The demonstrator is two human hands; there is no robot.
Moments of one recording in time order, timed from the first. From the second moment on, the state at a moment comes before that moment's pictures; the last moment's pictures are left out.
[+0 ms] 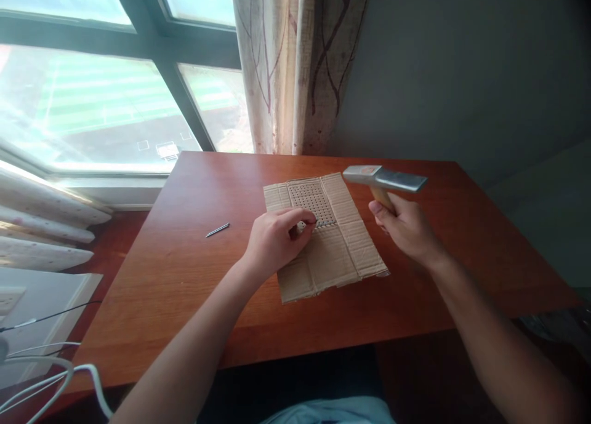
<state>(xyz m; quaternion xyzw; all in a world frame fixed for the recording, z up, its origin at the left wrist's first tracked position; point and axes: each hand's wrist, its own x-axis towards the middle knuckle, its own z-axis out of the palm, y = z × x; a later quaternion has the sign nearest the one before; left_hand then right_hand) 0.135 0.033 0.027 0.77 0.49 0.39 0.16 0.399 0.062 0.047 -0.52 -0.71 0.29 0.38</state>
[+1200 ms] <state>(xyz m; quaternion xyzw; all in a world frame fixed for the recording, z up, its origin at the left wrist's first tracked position) 0.133 0.033 0.022 0.77 0.49 0.37 0.17 0.370 0.028 0.126 -0.51 -0.82 0.24 0.10</state>
